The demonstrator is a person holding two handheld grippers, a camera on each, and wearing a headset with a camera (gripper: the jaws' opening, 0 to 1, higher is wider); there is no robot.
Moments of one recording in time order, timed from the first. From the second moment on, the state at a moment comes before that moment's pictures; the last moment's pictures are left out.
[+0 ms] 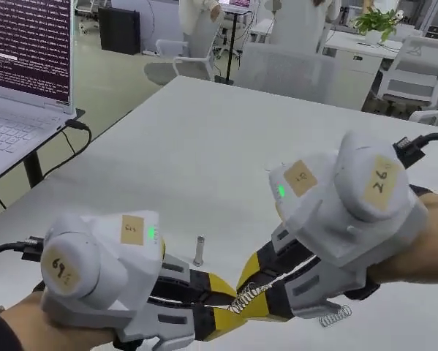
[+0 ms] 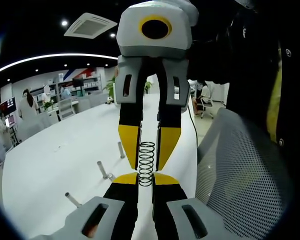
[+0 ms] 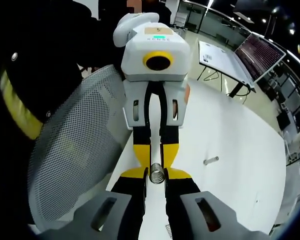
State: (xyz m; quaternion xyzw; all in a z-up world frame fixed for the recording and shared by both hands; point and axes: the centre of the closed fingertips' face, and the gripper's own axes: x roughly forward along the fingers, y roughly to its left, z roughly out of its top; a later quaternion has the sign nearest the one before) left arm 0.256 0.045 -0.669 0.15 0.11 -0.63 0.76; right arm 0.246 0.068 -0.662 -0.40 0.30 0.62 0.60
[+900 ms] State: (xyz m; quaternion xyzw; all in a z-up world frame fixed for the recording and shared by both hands) left arm 0.273 0.055 -0.660 0.12 0.09 -0.61 0.78; right arm 0.262 0.075 -0.659 -0.45 0.34 0.62 0.55
